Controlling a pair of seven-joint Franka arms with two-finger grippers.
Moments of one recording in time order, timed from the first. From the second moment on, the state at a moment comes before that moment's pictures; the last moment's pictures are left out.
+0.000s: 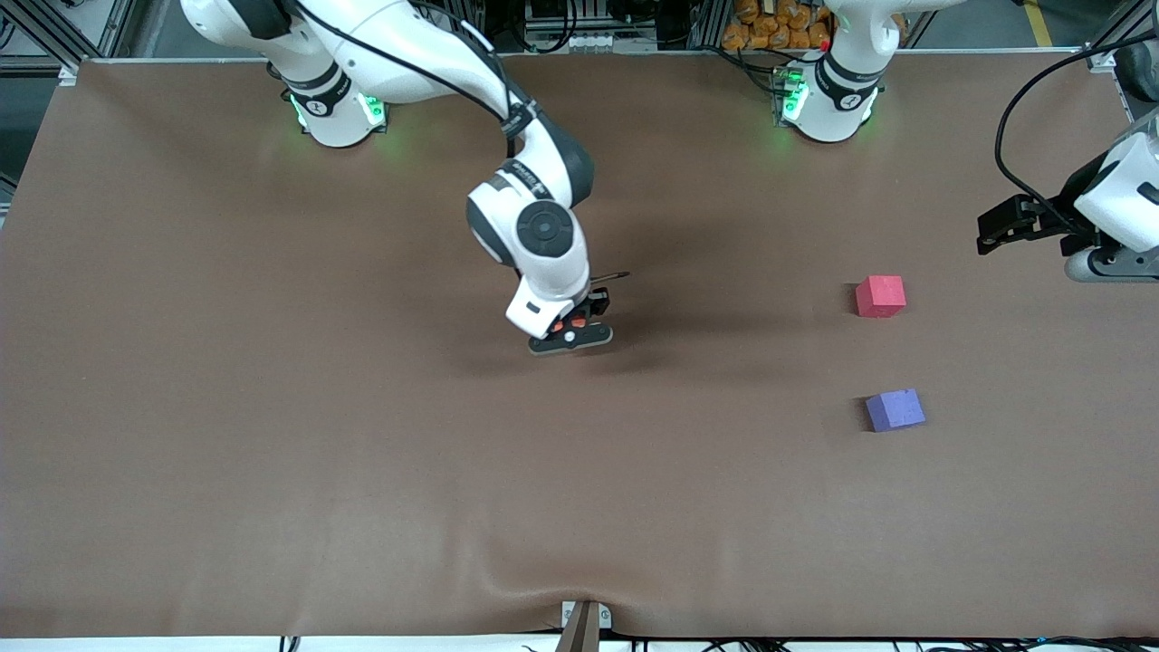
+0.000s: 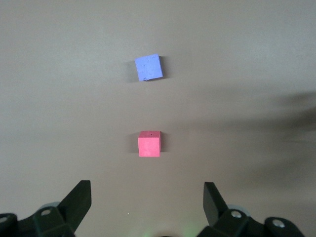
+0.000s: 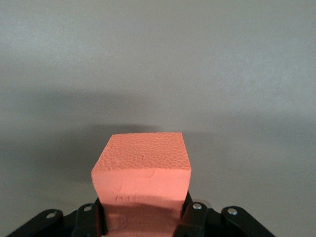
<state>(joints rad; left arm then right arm) 0.07 0.04 -0.13 -1.56 0.04 1.52 -0.02 0.78 0.72 0.00 -1.47 0.05 2.19 0.62</state>
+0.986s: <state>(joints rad) 0.07 0.04 -0.13 -1.56 0.04 1.52 0.00 0.85 0.85 -0.01 -1.36 0.05 2.20 0.80</state>
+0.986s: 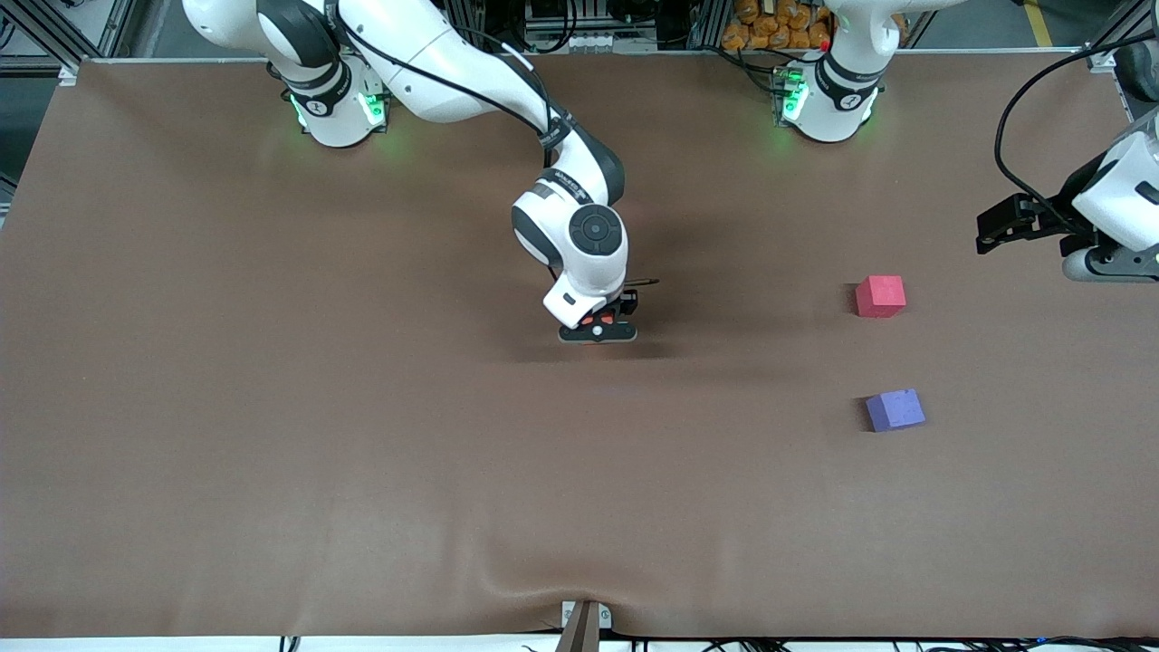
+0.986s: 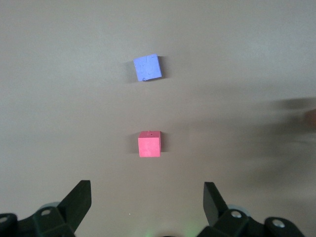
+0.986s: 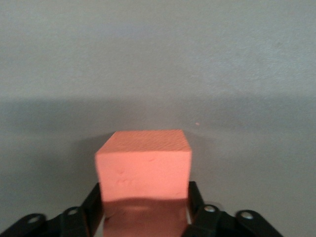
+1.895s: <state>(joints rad) 0.04 0.07 -0.15 -1.54 0.04 1.53 0.00 0.75 0.77 -0.03 -1.31 0.05 2.15 0.72</state>
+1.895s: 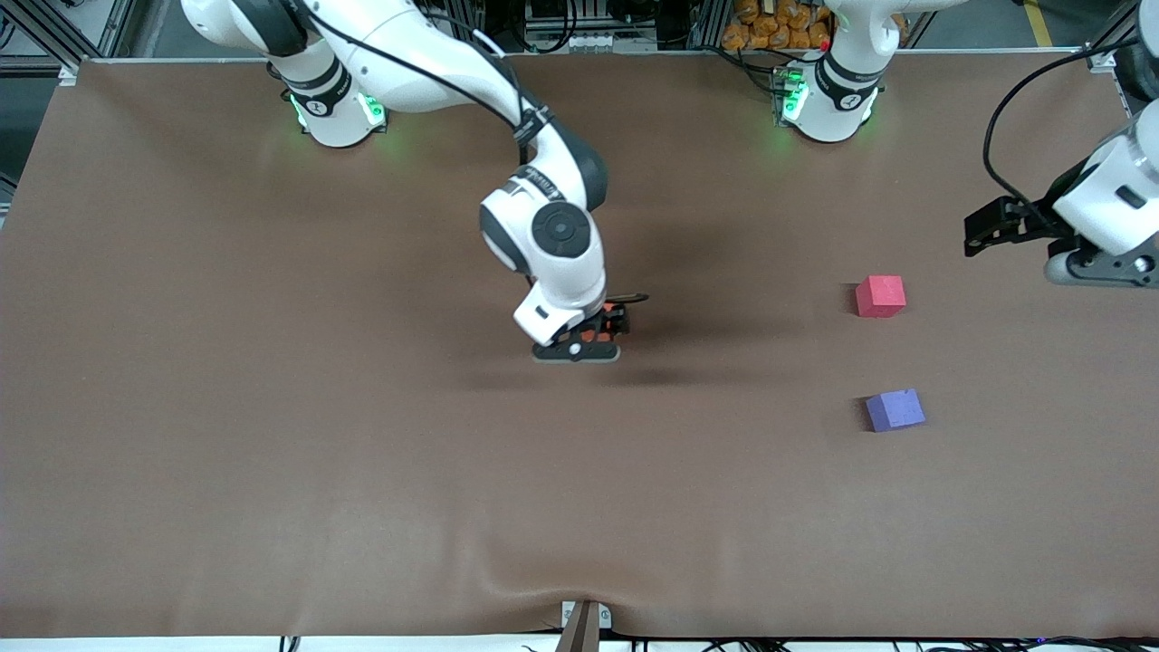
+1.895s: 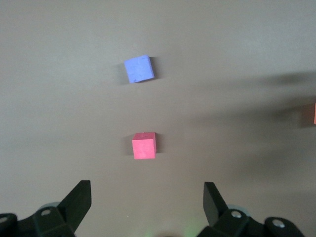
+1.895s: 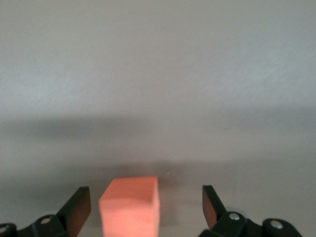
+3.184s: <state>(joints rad) -0.52 0.58 -0.18 -1.42 -0.04 1.96 -0.73 0.12 0.31 -0.04 -1.49 0.04 1.68 -0.07</state>
